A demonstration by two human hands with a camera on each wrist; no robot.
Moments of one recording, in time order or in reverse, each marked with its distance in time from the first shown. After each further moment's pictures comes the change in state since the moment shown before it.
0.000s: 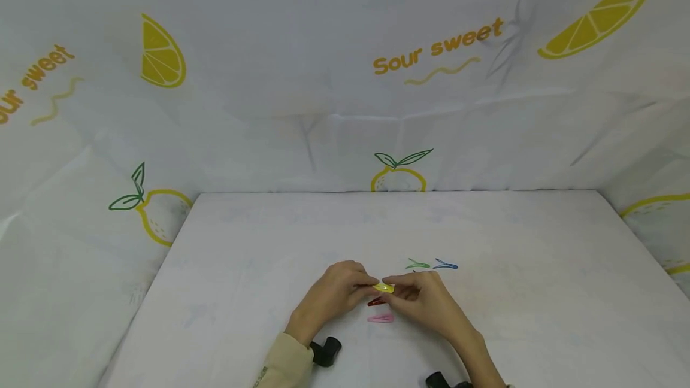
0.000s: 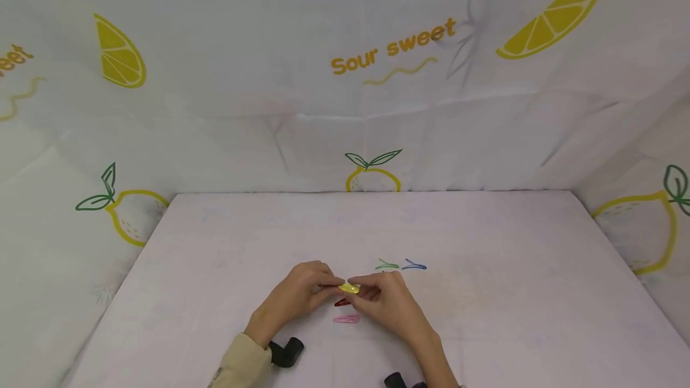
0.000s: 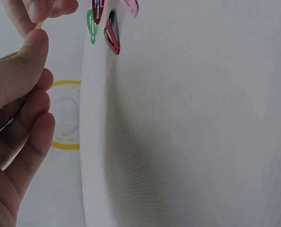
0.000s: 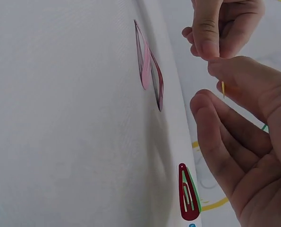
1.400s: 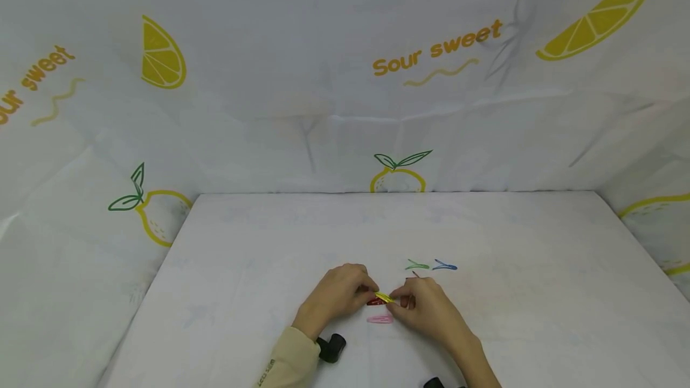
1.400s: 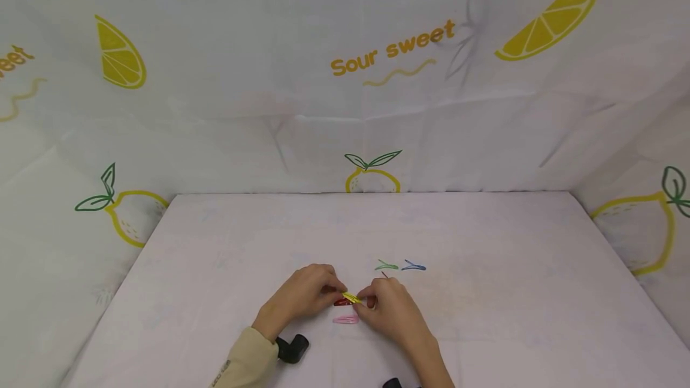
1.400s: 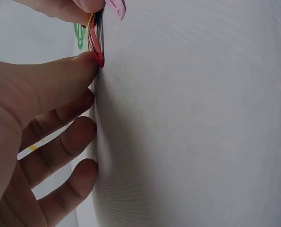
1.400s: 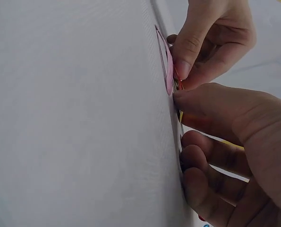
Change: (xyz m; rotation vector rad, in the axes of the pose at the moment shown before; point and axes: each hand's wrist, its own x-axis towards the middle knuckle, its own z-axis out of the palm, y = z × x) left_hand 0.009 -0.001 0.009 0.081 -0.202 -0.201; right_hand -0.003 0.003 0.005 -0.325 0.001 0.130
